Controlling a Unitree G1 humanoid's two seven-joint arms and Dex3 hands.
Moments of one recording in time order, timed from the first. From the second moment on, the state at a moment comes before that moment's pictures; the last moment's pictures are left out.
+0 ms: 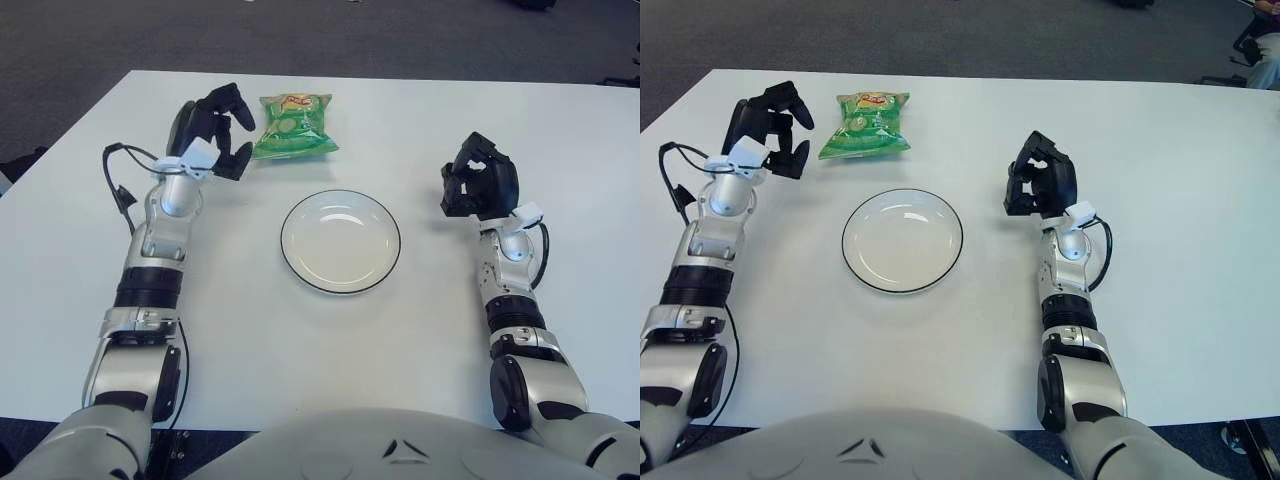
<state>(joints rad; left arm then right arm) -0.50 0.40 0.06 0.30 0.32 -0.36 0.04 -0.40 -0.11 -0.23 0.62 0.18 -0.67 0.26</state>
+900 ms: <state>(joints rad) -0.77 0.57 -0.11 0.49 0.56 -0.47 0.02 -0.41 -0.11 -0.23 0.62 0.18 -0.67 0.26</state>
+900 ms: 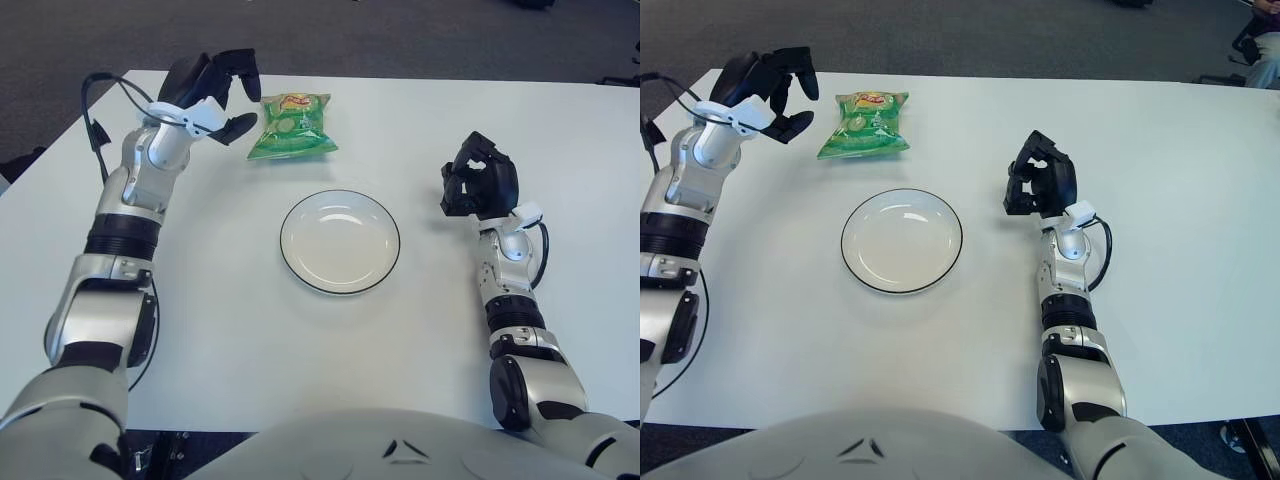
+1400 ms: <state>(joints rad) -0.96 0.64 -0.31 0.74 0.78 -0.68 0.07 -0.40 -0.11 -0.22 0.61 0.18 -0.66 0.25</state>
